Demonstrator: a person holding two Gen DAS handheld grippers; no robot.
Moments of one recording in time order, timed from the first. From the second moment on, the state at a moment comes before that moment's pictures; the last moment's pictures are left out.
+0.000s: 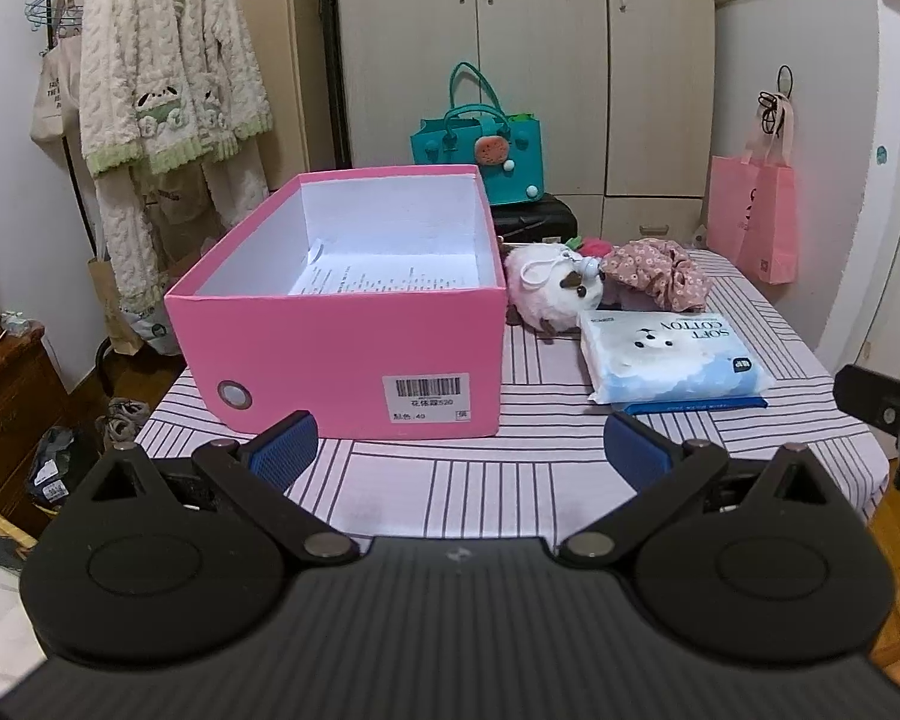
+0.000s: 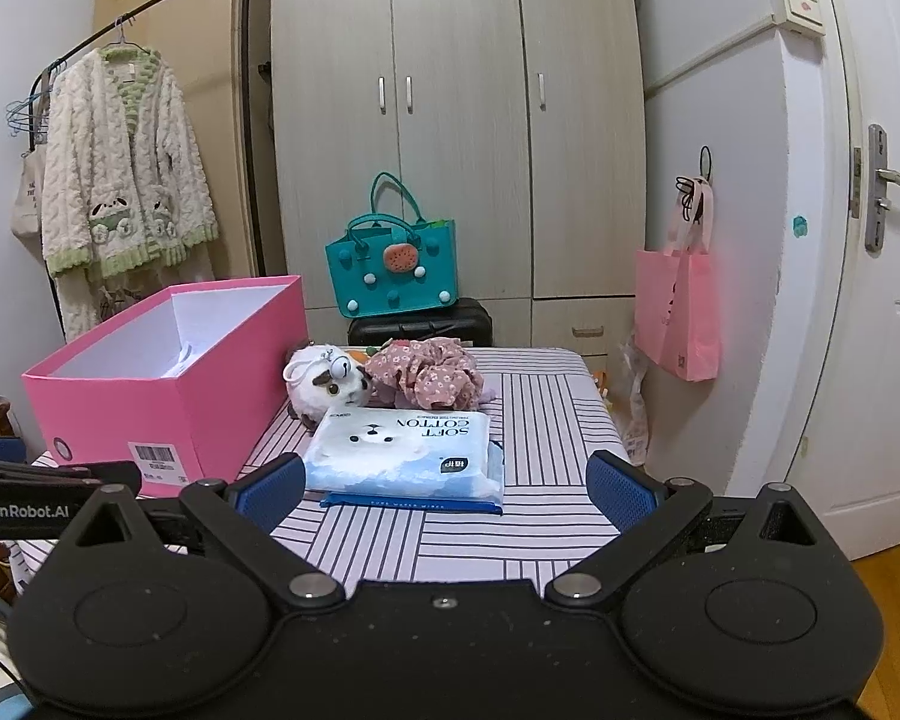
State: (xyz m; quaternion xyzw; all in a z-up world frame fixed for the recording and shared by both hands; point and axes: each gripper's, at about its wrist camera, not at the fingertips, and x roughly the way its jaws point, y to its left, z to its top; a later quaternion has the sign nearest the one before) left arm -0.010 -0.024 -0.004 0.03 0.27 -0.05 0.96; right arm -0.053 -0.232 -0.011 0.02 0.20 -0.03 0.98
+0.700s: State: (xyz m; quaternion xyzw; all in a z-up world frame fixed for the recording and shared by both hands) left arm -0.009 -0.031 -0.009 0.03 0.26 -0.04 0.96; right arm -0.050 -0.243 -0.017 0.03 0.19 -0.03 0.98
